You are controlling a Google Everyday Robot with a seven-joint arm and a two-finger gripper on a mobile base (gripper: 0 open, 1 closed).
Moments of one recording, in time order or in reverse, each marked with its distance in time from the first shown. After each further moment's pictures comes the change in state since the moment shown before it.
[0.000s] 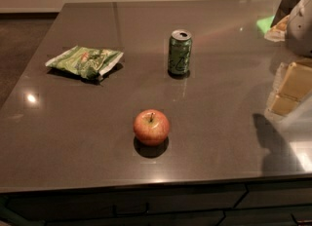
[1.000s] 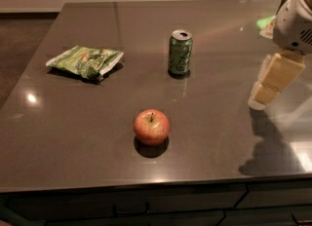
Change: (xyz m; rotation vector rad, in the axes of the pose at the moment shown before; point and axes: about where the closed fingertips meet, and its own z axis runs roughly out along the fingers) arm -0.009 -0.021 0.013 0.016 -0.023 0.099
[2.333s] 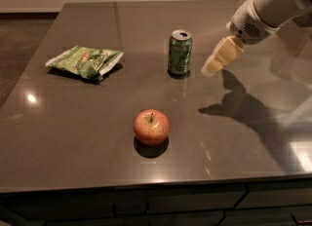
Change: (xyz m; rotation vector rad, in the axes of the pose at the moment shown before) arm -0.068 -0.095 0.086 0.005 -0.268 0.159
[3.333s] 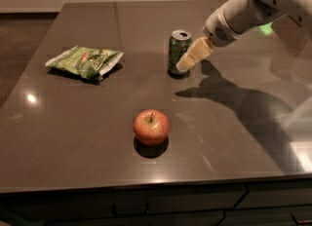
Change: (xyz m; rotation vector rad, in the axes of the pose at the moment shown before) arm -0.045 -0.015 0.068 -0.047 -0.124 0.039
